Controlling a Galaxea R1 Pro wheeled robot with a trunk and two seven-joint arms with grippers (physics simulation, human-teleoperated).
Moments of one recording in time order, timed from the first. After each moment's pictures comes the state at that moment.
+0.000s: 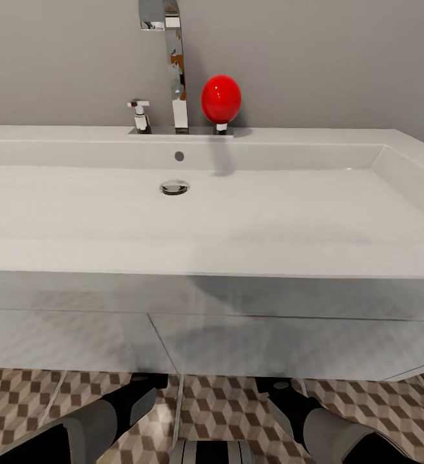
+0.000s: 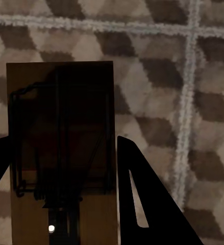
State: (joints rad) left arm -0.77 -0.05 -1.14 -0.15 1.16 0.00 0.25; right arm -0.73 0.09 0.52 -0.11 -0.31 -0.03 -0.23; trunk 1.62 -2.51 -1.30
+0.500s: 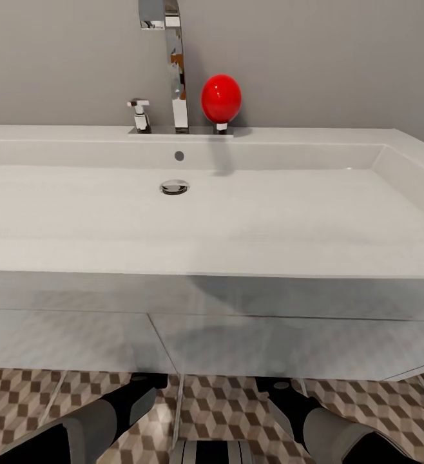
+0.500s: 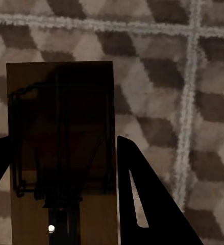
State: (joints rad) left arm -0.77 -0.05 -1.14 -0.15 1.16 -0.01 0.25; right arm -0.73 0.09 0.52 -0.10 -0.30 -0.05 -0.23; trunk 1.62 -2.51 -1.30
